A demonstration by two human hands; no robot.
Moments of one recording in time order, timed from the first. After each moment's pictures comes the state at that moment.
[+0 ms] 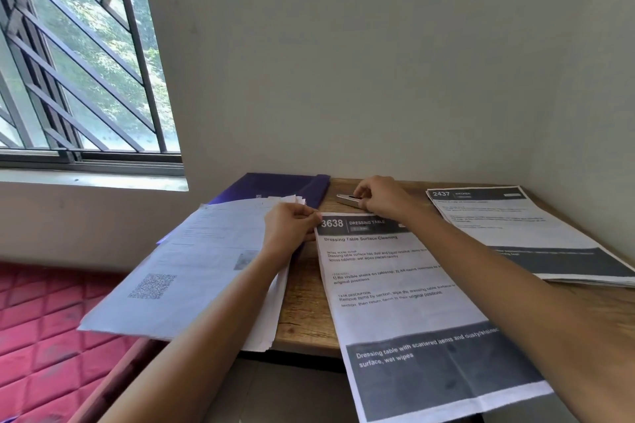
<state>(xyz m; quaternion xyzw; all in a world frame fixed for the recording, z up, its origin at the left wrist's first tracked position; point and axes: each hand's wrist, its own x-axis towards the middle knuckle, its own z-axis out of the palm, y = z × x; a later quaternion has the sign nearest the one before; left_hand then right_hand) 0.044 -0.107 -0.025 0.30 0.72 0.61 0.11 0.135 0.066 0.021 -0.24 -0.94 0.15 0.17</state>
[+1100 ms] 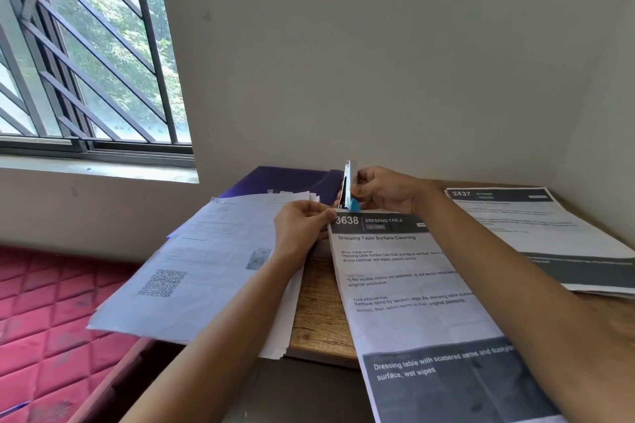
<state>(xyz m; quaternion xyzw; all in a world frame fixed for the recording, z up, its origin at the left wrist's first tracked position) 0.049 -0.113 -0.024 0.27 0.67 0.68 0.13 0.111 0.062 0.032 -0.11 -0.74 0.66 0.05</state>
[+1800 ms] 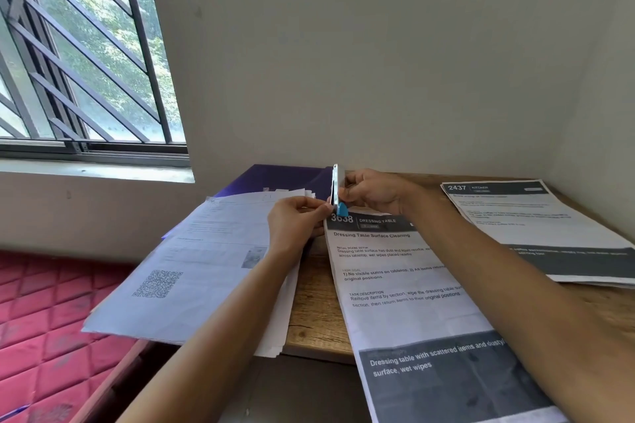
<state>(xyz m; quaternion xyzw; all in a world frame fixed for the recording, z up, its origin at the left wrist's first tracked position) 0.050 -0.115 -0.022 0.28 0.67 0.68 0.13 0.110 0.051 0.025 -0.13 -0.79 0.59 0.04</state>
